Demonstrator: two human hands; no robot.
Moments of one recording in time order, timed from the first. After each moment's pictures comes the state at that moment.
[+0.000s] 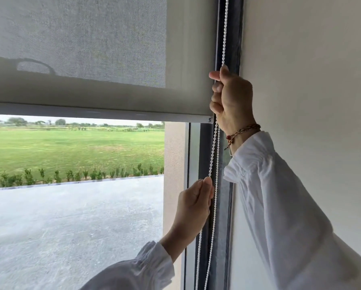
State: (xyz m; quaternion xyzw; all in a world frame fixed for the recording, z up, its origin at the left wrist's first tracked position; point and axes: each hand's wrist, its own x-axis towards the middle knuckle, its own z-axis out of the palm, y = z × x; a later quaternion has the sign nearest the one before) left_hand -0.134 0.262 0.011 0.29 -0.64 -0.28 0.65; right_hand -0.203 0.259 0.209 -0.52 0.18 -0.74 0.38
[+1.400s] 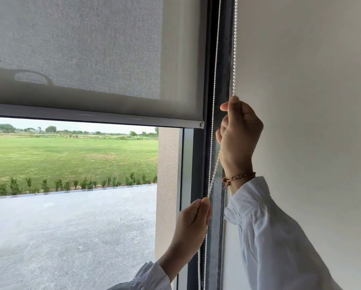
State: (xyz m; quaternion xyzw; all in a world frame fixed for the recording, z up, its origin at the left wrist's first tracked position) left_hand -0.142 0.271 -0.008 0.28 -0.65 -0.33 0.62; right_hand -0.212 0.276 0.160 -0.50 0.09 -0.84 0.18
